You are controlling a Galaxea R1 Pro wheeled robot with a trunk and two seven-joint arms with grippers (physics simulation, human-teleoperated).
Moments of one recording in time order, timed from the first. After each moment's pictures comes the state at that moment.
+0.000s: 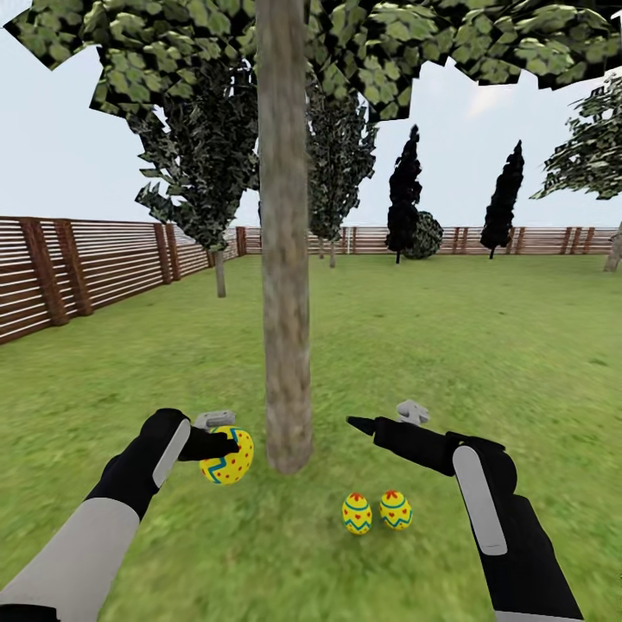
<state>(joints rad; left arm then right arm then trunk) -0.74 0.09 -0.09 -0.88 0.26 1.03 -0.03 -0.42 0.05 -0.08 -1.55 -0.49 1.04 0.25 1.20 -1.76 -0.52</state>
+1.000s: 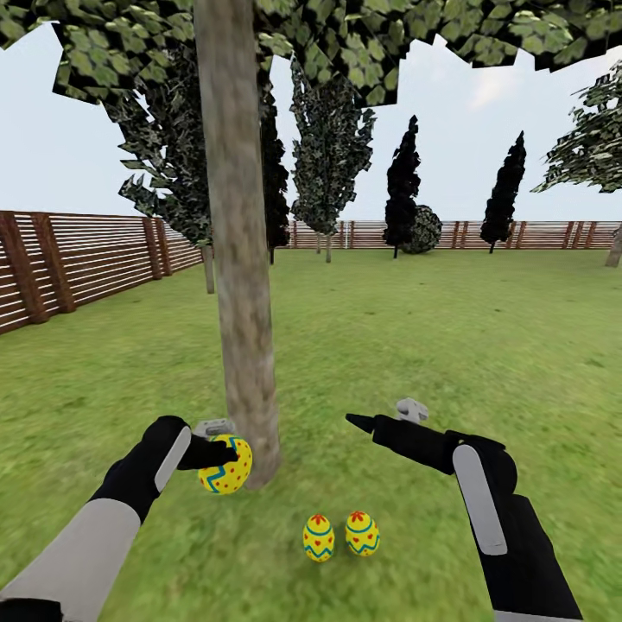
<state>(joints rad) -0.74 0.09 -0.09 -0.80 0.26 0.99 -0.03 -0.42 0.06 -0.08 -1.56 -0.49 1.04 0.25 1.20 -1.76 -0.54</state>
